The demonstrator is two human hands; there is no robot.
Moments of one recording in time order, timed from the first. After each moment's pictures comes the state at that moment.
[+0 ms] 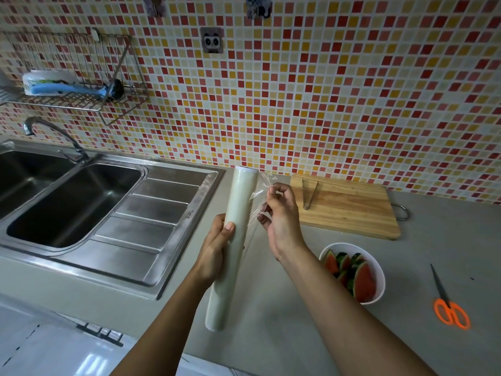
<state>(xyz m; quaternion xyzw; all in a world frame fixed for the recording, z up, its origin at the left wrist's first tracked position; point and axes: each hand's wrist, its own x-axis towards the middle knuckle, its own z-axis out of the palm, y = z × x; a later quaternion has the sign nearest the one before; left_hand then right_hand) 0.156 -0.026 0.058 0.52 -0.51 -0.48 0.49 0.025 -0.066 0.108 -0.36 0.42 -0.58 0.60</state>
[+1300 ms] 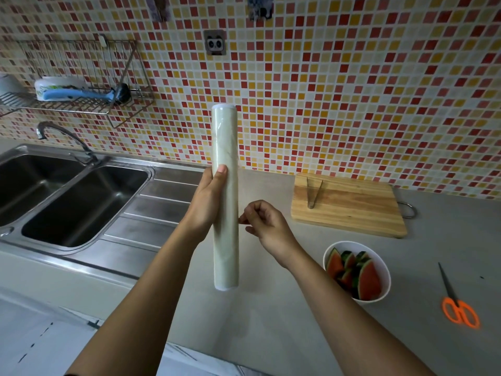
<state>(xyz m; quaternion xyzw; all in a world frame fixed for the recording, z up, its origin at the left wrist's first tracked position) 0.169 -0.067 0.132 0.54 -0.50 -0.42 0.53 0.024 -0.055 0.092 -0.56 0.38 -0.43 0.59</state>
